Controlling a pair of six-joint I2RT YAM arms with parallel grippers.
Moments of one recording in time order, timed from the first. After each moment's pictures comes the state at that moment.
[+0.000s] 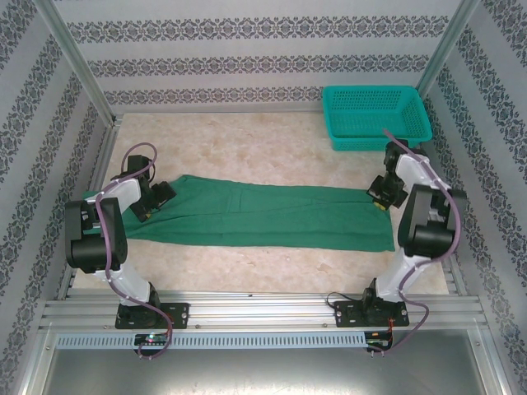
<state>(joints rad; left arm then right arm) 0.17 1.69 0.97 -0.53 0.06 -0.61 -0.19 1.72 1.23 -1.01 0.05 0.52</state>
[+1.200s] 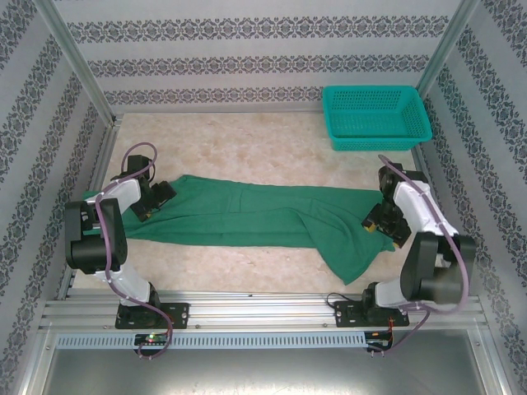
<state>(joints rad) 0.17 1.68 0.96 -0.52 0.06 -0.61 -0.14 1.45 0.99 -1.22 0.13 0.62</state>
